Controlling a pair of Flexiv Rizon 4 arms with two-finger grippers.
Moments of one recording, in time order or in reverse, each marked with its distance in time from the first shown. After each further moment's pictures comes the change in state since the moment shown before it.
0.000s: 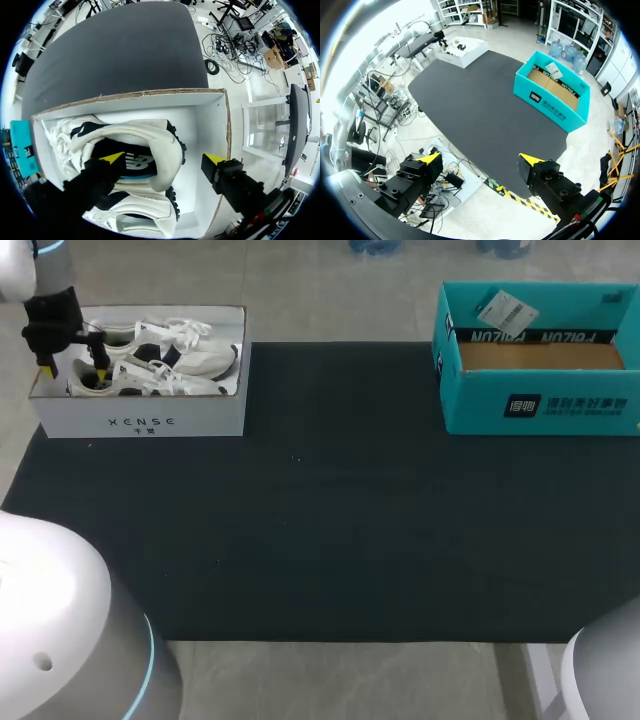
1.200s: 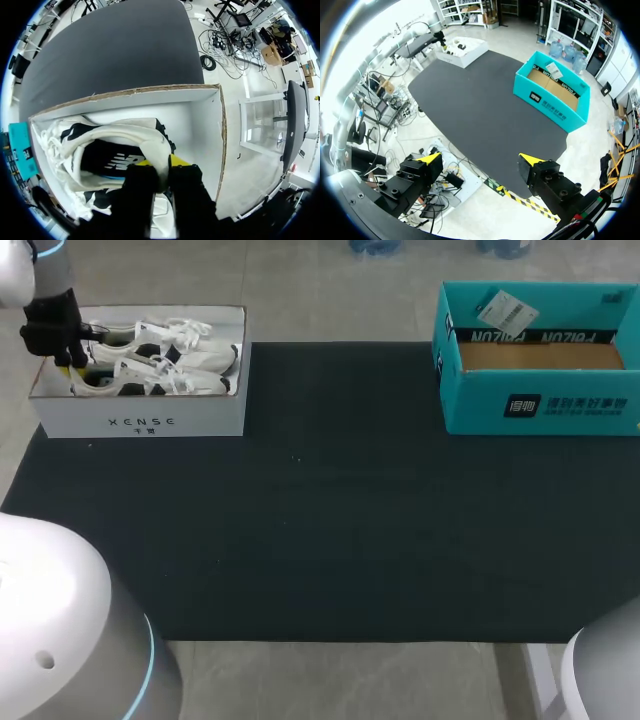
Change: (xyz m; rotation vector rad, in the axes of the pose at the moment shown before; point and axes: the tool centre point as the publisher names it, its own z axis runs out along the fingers) left arm 0.006 0.004 -0.001 -0.038 0.025 0.018; right arm 0.000 0.000 0.000 0.000 0.000 0.000
